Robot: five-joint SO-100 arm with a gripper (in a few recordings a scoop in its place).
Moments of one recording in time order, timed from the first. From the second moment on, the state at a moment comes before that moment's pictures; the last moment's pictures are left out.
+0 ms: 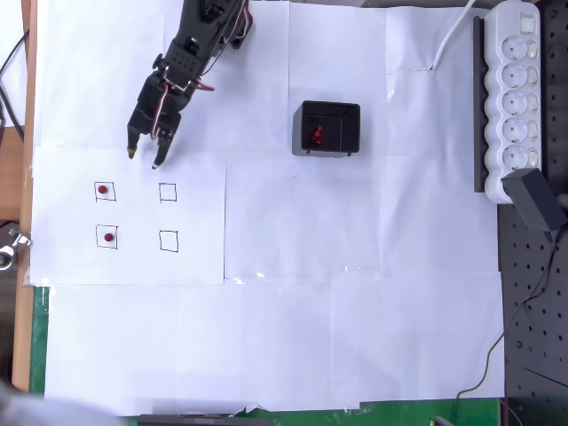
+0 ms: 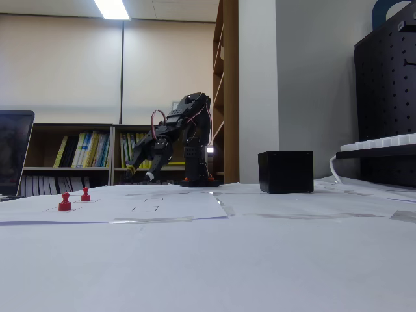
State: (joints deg) arm 30.1 80.2 34.5 -11.6 -81.7
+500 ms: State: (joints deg) arm 31.6 105.5 42.9 -35.1 -93.3
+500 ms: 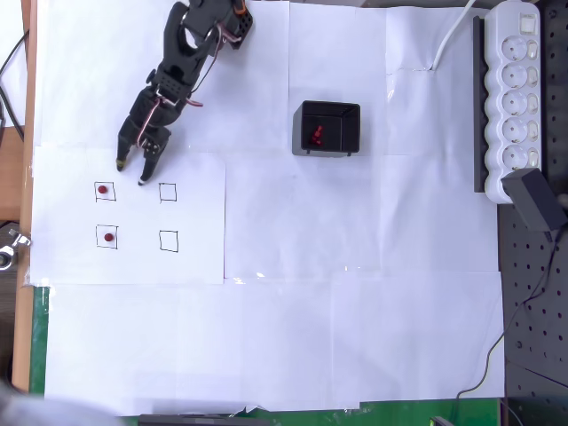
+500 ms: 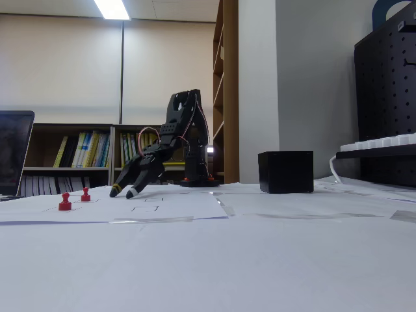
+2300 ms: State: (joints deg) arm 35.4 120.3 60.5 -37.5 -89.8
